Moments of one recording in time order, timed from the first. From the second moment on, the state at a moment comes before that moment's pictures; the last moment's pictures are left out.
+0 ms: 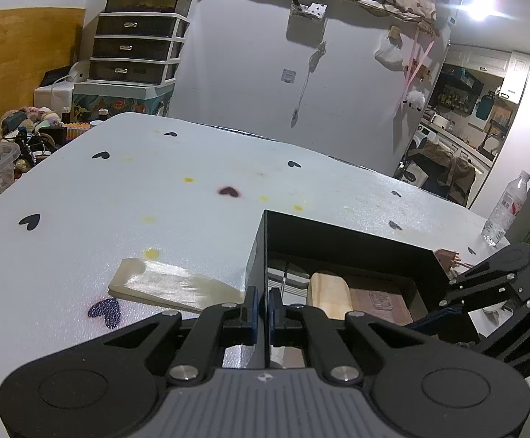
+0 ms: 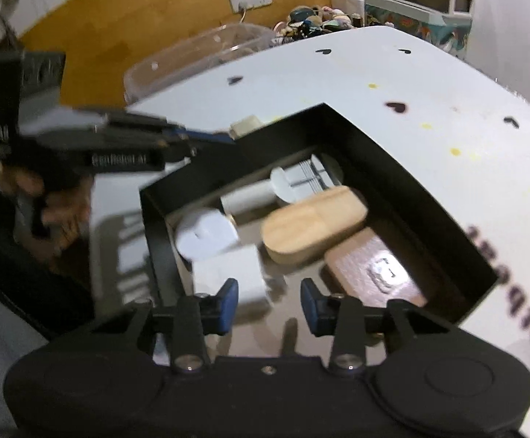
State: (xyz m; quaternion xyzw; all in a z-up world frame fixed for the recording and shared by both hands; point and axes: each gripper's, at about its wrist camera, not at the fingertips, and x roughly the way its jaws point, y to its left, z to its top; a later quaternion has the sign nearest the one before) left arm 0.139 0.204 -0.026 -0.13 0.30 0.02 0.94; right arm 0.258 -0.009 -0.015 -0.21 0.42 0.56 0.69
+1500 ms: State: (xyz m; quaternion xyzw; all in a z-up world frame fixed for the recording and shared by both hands) left arm 0.139 0.206 -0.025 -0.13 0.30 0.03 0.94; right arm 0.198 -0.107 0.003 -0.04 0.26 0.38 0.89
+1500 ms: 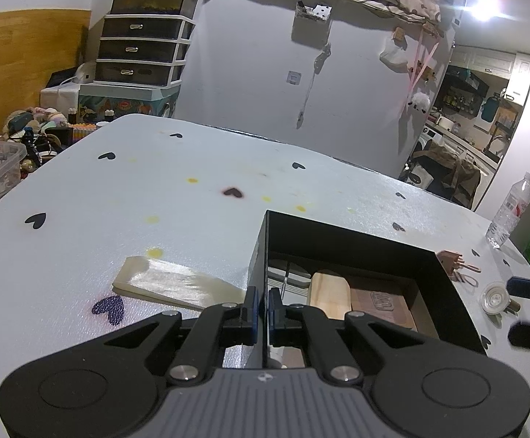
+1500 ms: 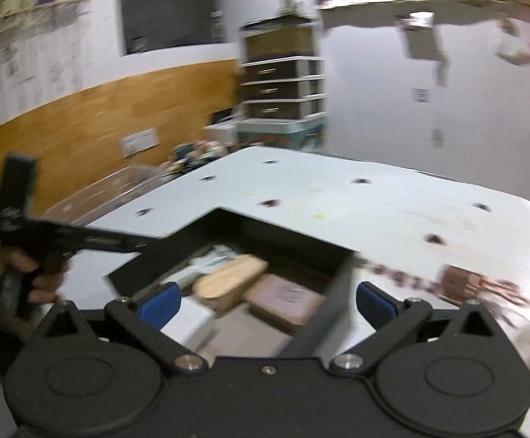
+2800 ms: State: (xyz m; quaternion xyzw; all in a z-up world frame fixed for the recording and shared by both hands) left arm 0.139 0.208 -0.025 -0.13 0.30 0.03 0.94; right arm 0.271 -0.217 -0.036 0.13 0.28 0.18 0.94
